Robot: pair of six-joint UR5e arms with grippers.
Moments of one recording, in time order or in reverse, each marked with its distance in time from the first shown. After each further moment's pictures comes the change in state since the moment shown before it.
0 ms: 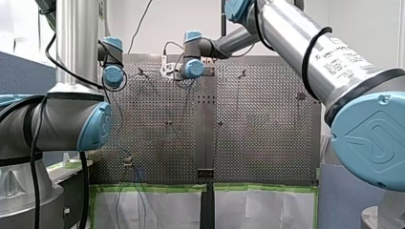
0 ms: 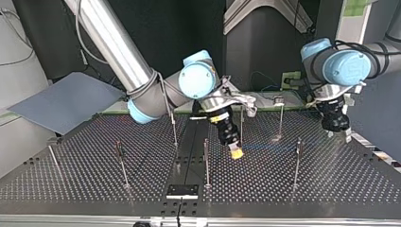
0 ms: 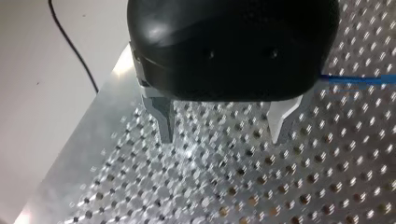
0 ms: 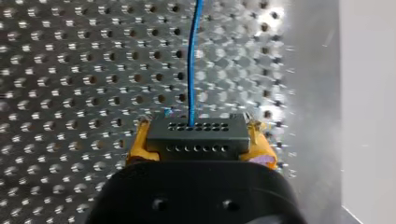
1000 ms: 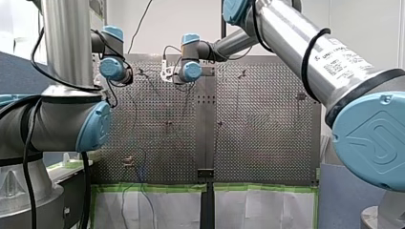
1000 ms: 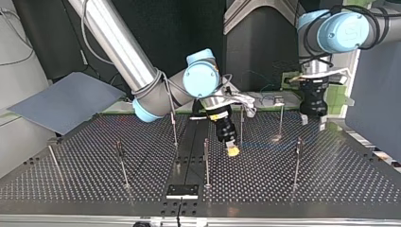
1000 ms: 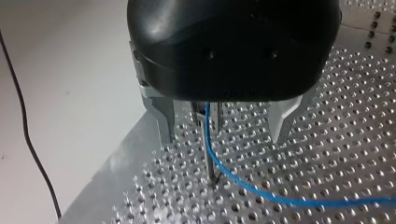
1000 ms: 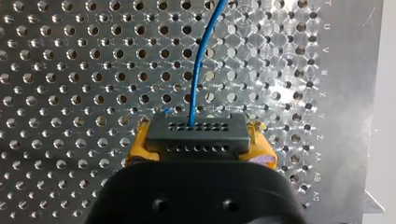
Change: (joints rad) left arm -0.056 0.177 -0.127 -0.020 0.211 -0.004; right arm 0.006 0.014 0.000 0.016 0.073 -0.010
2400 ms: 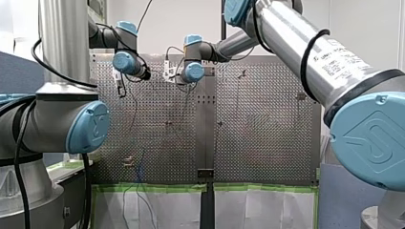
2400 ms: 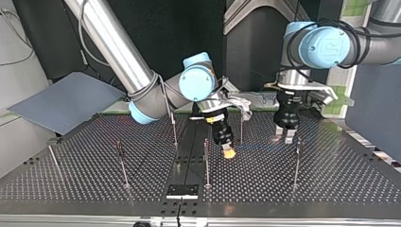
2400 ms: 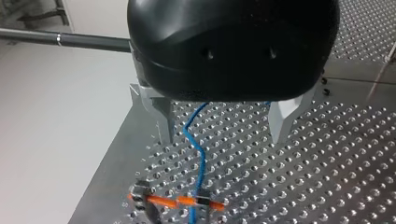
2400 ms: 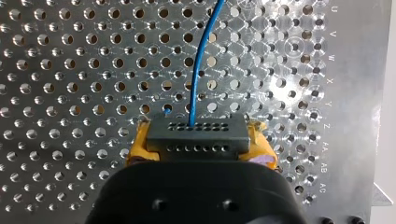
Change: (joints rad) left arm -0.142 -0.081 0.147 -0.078 0.040 0.326; right arm -0.018 0.002 -0.001 -0.002 -0.016 0.005
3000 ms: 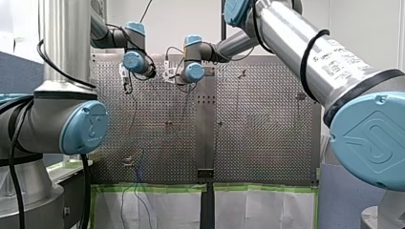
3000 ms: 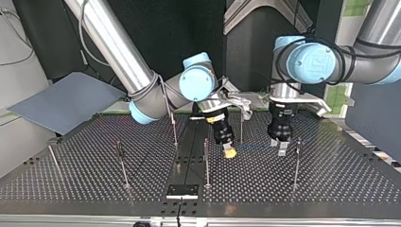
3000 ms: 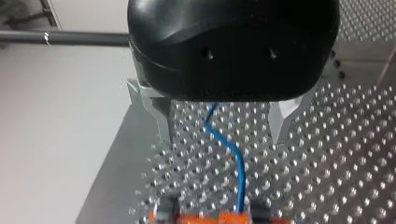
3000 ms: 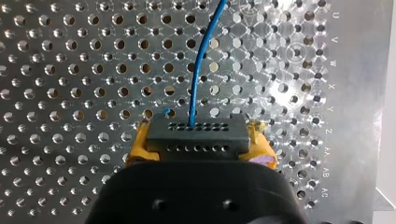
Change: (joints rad) left arm -0.064 -0.089 0.113 -0.003 -0.097 0.057; right arm -0.001 0.001 0.000 0.000 -0.012 0.001
